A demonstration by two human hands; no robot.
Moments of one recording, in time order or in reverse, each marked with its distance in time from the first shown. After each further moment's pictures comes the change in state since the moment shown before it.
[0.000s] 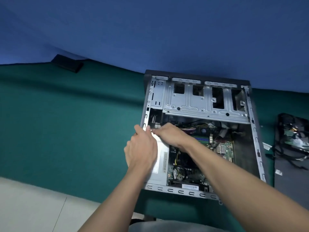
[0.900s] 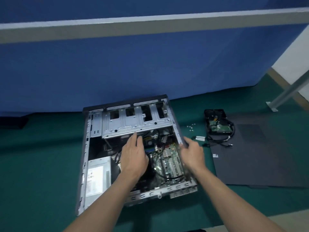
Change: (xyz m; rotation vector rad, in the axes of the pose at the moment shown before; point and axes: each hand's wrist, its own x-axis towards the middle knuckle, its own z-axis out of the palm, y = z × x) left_hand -0.063 0.110 0.038 0.280 -0.127 0.720; right_hand -0.165 0.155 -0.076 0.286 0.909 0.245
